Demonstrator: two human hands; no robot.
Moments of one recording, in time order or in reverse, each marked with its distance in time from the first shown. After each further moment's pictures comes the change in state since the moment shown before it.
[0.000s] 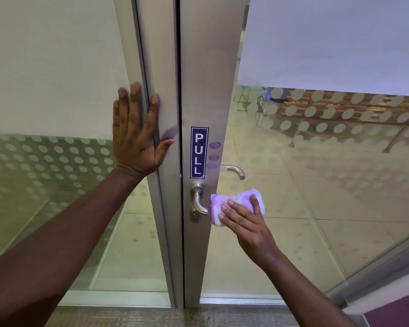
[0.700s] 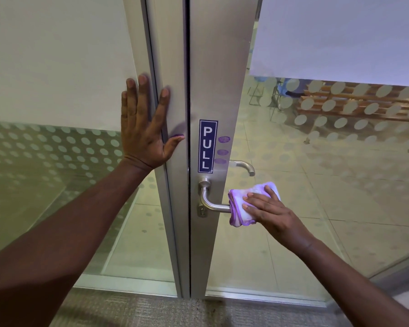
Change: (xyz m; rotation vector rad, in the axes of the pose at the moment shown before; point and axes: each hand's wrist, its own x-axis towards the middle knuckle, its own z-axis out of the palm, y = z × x) left_hand -0.004 -0.005 0.006 -0.007 0.017 0.039; right_hand 0.005 0.048 -0.034 0.253 -0.207 0.001
